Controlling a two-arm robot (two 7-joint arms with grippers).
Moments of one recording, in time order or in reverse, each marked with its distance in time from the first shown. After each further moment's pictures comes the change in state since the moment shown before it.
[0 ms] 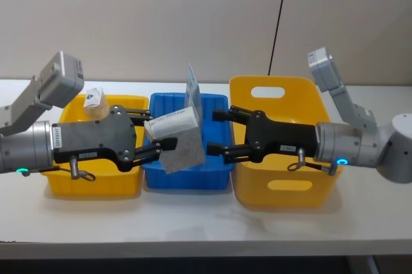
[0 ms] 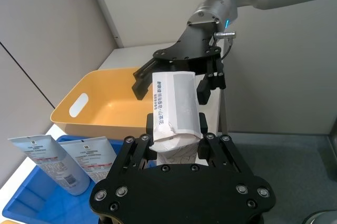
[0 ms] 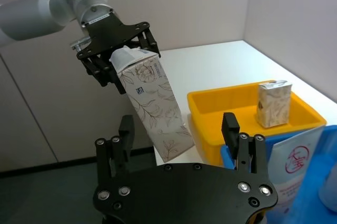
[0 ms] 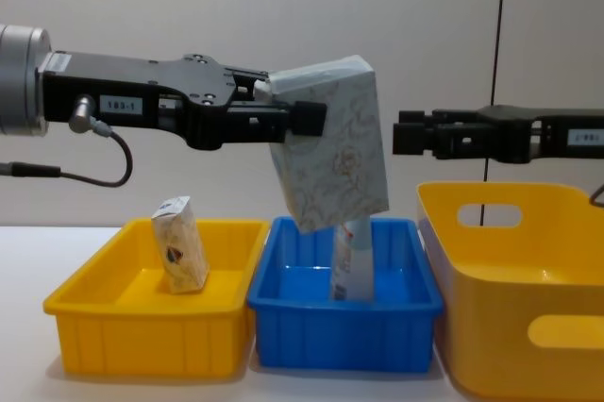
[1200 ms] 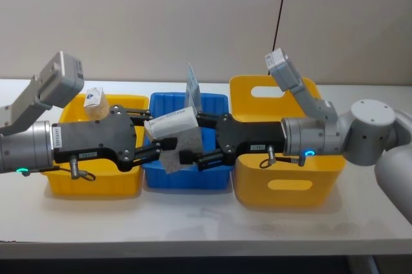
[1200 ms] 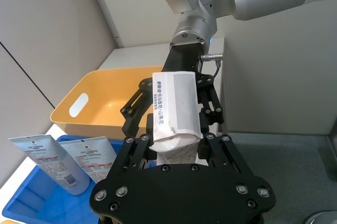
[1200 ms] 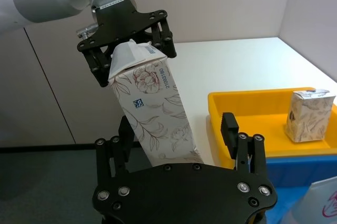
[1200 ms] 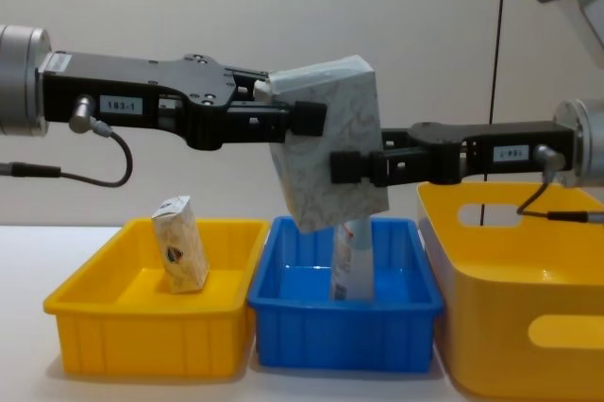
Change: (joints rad) left arm 0.000 0.000 0.000 0.000 0.000 0.000 0.000; right arm 0.164 -0.120 -0.119 0.258 -0.034 -0.093 0.129
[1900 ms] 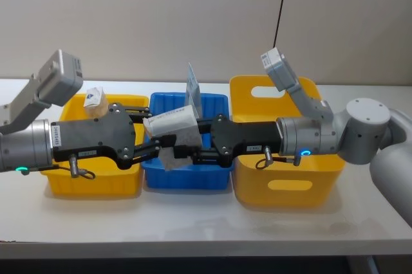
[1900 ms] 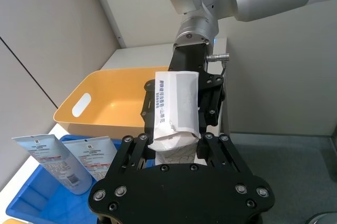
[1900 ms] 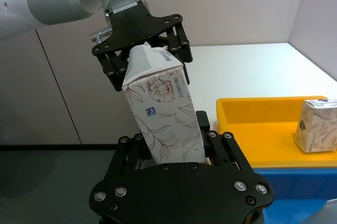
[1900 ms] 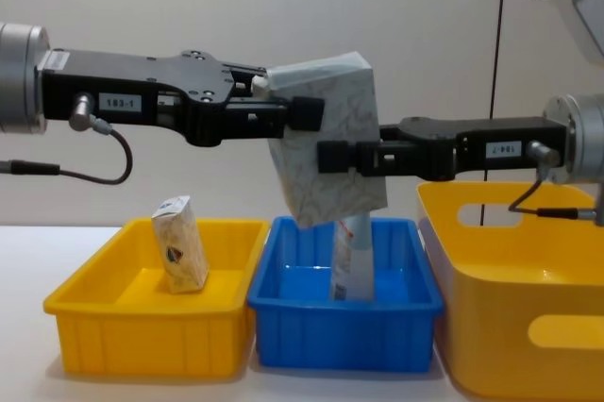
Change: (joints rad) left arm 0.000 0.000 -0.001 0.000 0.000 0.000 0.002; right arm 0.012 -0.008 -0.019 0.007 0.018 -0.011 0.020
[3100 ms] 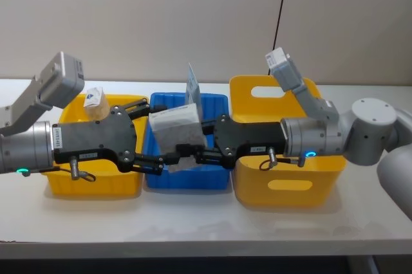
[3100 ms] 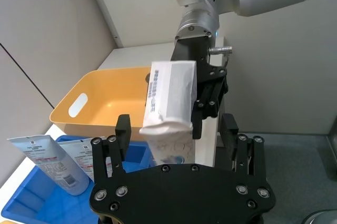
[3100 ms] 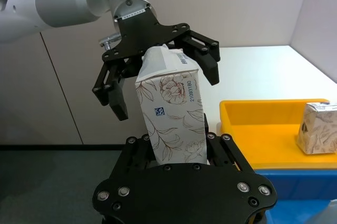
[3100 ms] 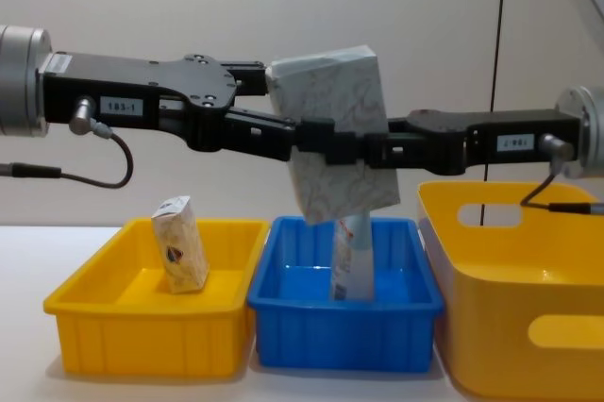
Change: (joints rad) left arm 0.000 0.000 0.002 0.000 0.000 0.000 -0.004; right arm -0.022 0.043 -0.020 -0.077 0.033 0.017 -0.018
